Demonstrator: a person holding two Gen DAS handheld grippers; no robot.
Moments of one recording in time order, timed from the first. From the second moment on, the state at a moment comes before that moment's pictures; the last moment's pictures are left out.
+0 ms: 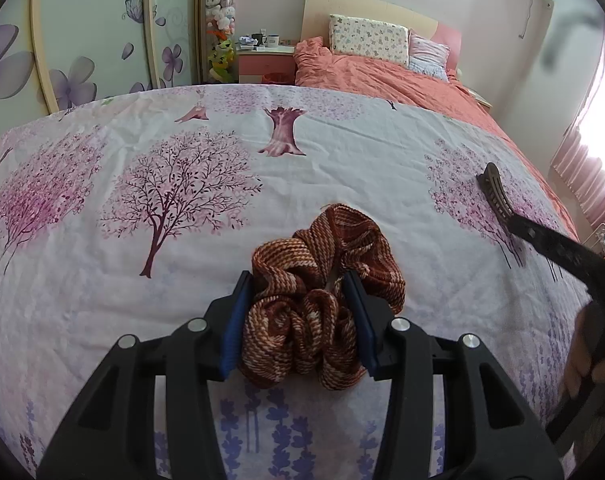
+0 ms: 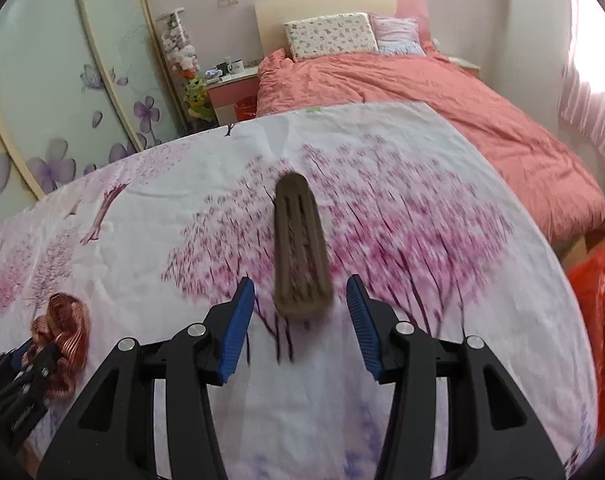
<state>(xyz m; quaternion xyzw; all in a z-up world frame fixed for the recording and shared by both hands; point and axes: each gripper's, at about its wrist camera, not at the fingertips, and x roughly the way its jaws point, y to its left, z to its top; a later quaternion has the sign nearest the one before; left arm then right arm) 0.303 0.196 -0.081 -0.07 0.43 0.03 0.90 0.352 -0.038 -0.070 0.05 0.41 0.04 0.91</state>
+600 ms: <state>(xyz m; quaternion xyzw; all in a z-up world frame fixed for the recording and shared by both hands) 0.303 0.196 -0.081 -0.07 0.43 0.03 0.90 0.340 -0.053 -0.075 0.02 0.43 0.05 0.90</state>
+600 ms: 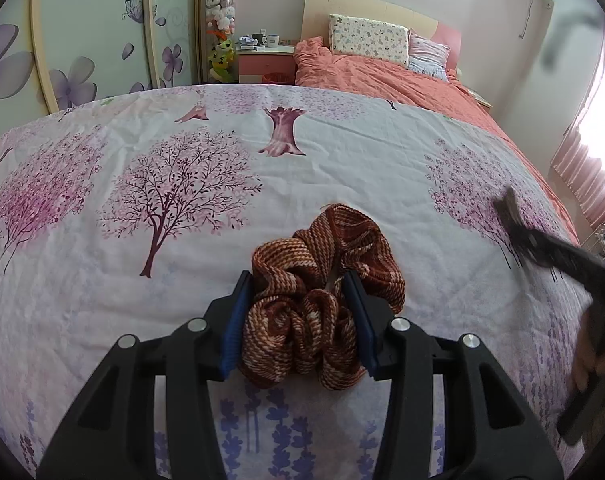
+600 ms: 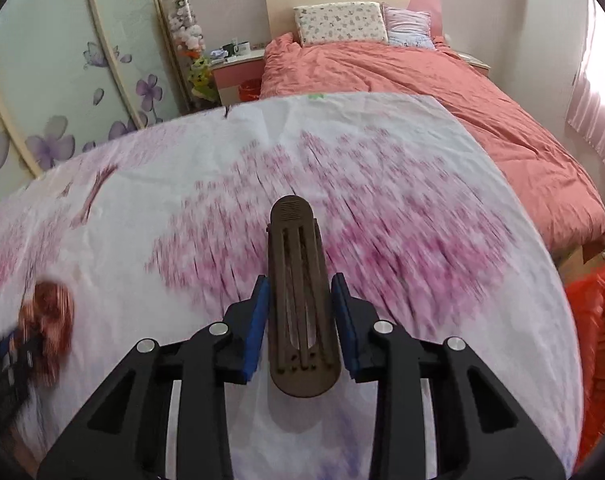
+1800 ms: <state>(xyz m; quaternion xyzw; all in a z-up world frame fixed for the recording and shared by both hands) 0.304 0.191 -0.079 -0.06 0.42 0.03 0.90 0.312 -0.071 -0.080 0.05 0.42 0.05 0.90</state>
